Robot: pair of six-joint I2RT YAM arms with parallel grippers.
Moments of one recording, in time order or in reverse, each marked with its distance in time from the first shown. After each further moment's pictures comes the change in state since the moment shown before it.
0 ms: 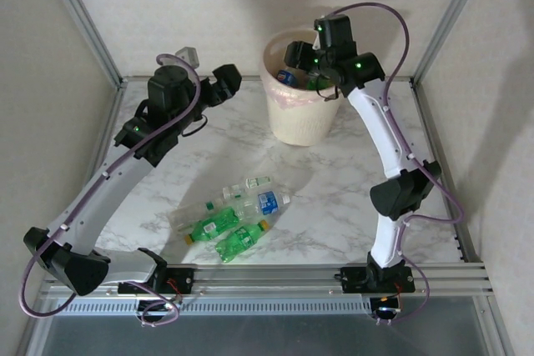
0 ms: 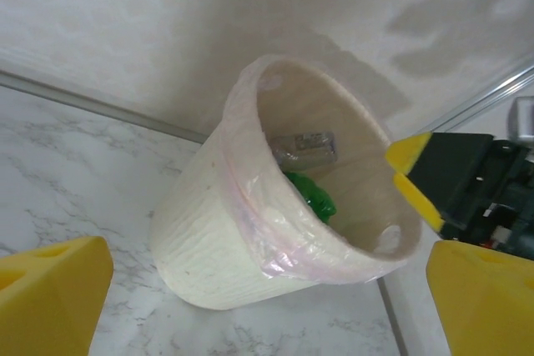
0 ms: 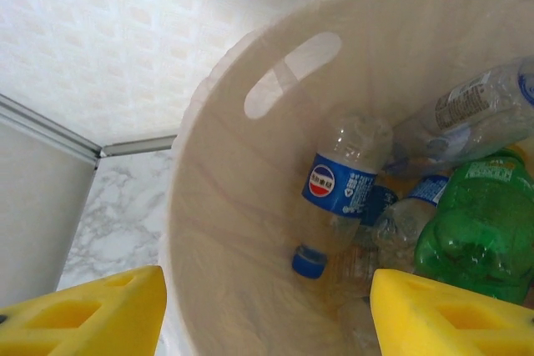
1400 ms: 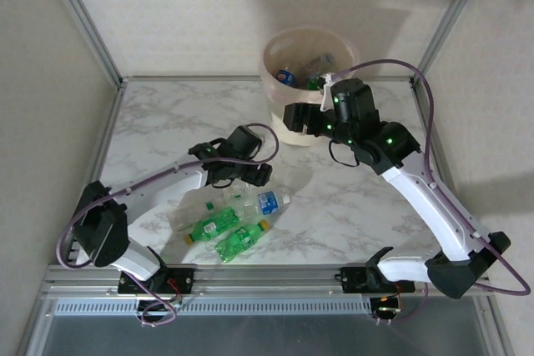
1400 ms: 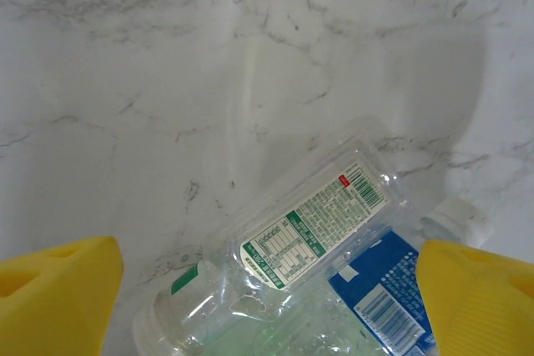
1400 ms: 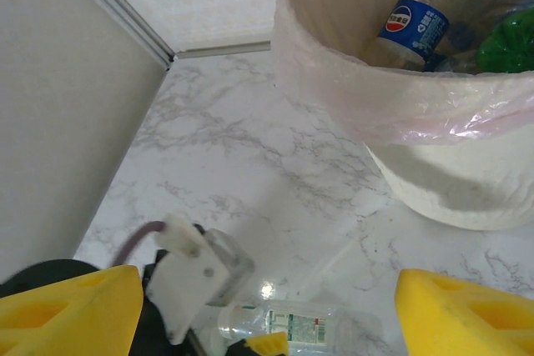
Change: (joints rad) left arm -0.260 0.233 -0.302 -0.229 -0.039 0.398; right arm 0.206 -0.618 -0.709 0.142 0.004 0.005
